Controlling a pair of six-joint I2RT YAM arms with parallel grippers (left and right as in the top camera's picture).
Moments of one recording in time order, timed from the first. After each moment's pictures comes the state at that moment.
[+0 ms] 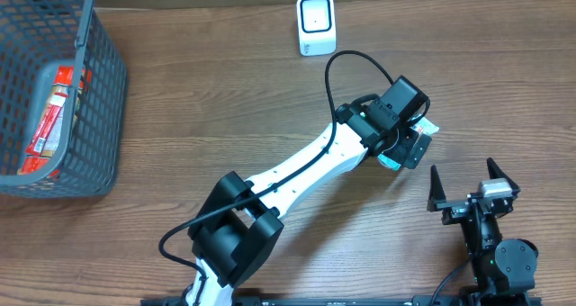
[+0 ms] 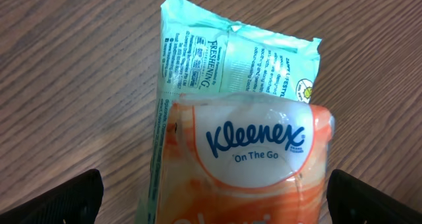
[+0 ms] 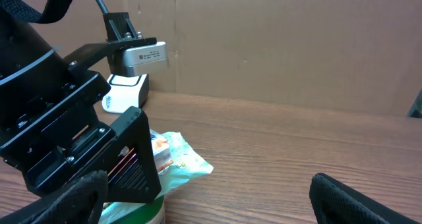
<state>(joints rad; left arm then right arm) -0.83 2.02 1.64 -0.66 0.05 -0.27 0.10 0.01 0.02 -0.03 -0.02 -0.06</state>
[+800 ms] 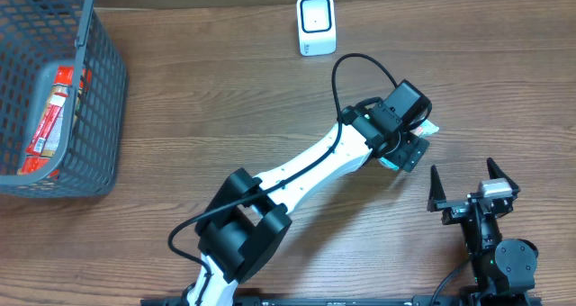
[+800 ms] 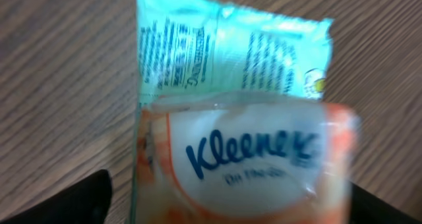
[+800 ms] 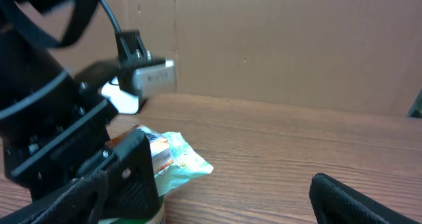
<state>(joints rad) -0.84 2.06 1.64 -0.65 0.05 -0.22 0.10 0.01 0.02 -0.04 -0.02 -0.06</state>
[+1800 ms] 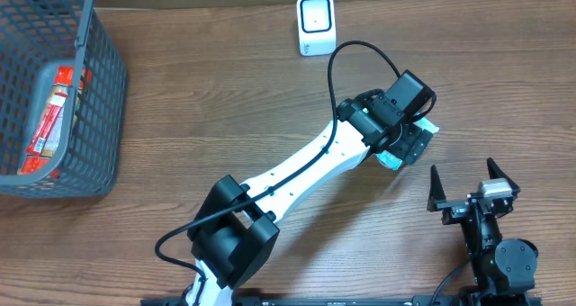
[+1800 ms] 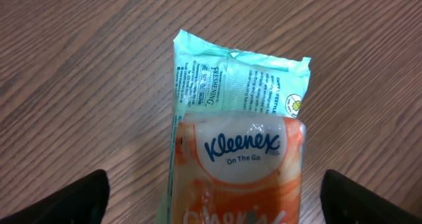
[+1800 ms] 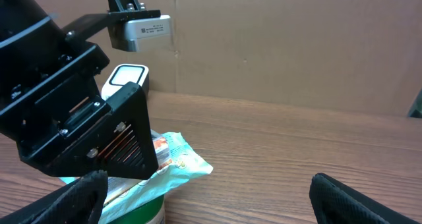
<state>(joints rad) -0.84 2.02 1.71 -0.71 -0.01 -0.20 0.10 0.01 0.02 -0.03 -0.02 -0.06</state>
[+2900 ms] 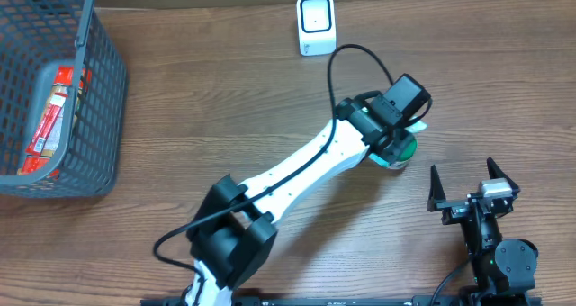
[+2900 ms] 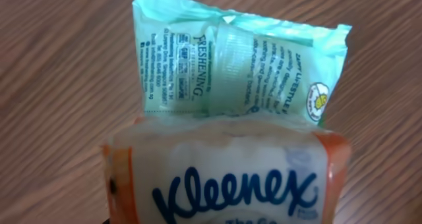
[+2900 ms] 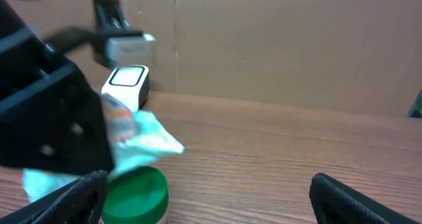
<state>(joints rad) -0.83 2.00 1.72 -0.85 -0.07 -0.22 0.10 0.01 0.02 -0.03 -0.02 -0.06</state>
